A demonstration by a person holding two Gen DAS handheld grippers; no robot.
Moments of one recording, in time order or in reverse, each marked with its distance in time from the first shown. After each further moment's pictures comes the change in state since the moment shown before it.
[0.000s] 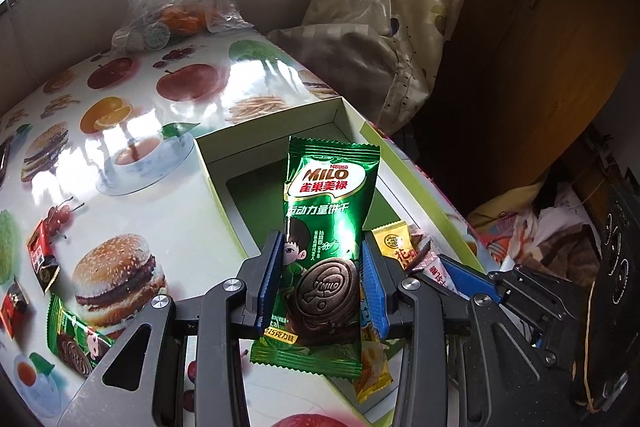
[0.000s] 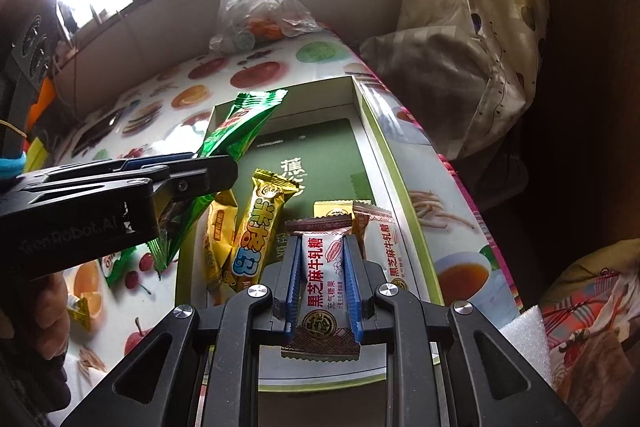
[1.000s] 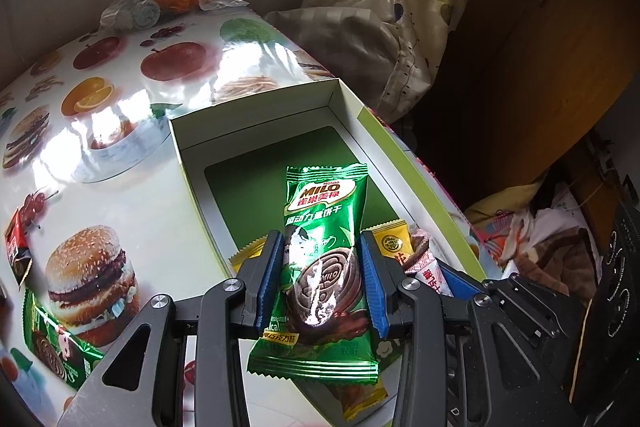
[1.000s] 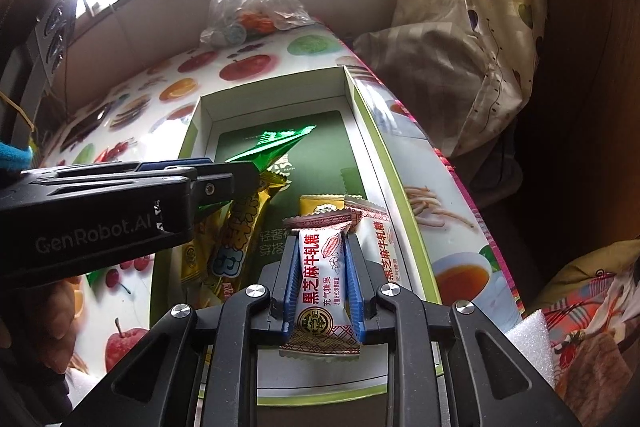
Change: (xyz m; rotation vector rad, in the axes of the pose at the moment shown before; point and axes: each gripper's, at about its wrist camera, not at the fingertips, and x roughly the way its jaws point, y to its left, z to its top) left arm 0.023 -0.004 0.001 -0.032 0.046 -0.024; right arm 0.013 -0.001 -0.003 -0.007 0.011 -0.040
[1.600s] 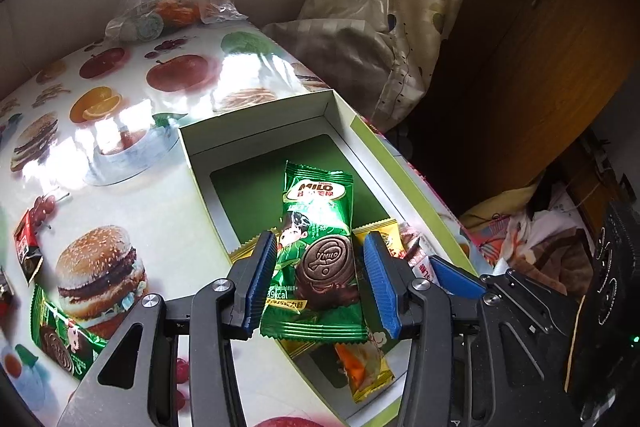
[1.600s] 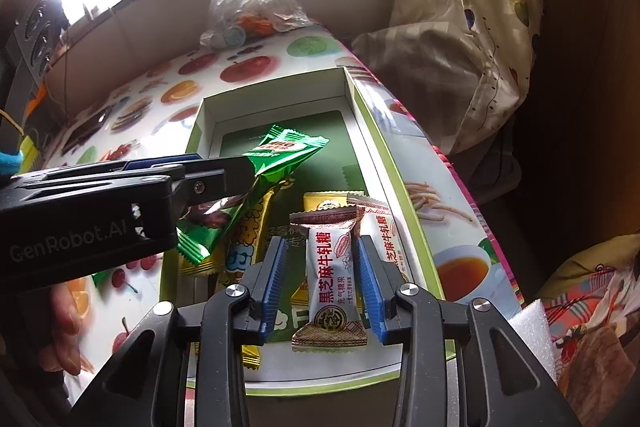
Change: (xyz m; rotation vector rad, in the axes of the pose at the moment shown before) left arm -0.019 0.000 -0.004 0.012 -0.041 -0.005; right arm -0.006 0.002 -0.002 0.016 -0.009 0.003
